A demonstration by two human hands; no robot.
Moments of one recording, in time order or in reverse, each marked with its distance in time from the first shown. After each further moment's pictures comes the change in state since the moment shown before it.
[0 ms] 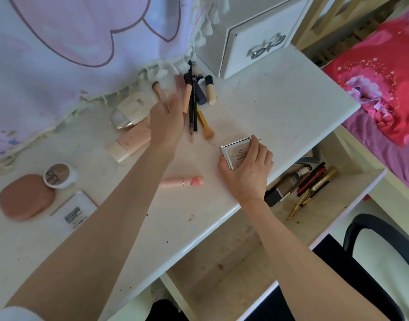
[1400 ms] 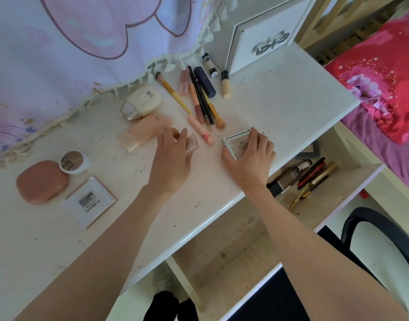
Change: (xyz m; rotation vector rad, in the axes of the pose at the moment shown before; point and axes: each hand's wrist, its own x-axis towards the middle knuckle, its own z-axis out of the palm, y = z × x) left_hand -0.050 -0.071 -0.038 0.861 -0.233 0.543; right_hand 0.000 -0.001 -0.003 -0.083 -0.081 -0.029
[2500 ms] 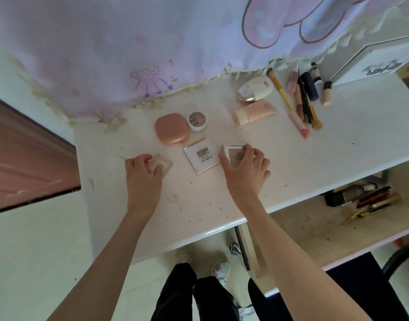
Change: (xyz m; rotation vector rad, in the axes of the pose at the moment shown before) left_hand -0.196 -0.165 -0.092 -0.421 0.363 -0.774; right_hand -0.146 -0.176 0.036 -0.020 -0.264 -0.026
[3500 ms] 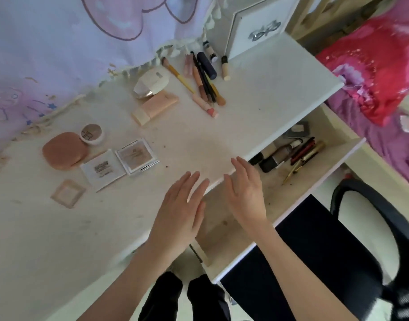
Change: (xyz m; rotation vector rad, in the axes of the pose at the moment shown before) left_hand -0.130 0.093 0.113 0.362 -0.440 1.032; right_hand -0.024 0.165 -0.081 0.176 0.154 -0.148
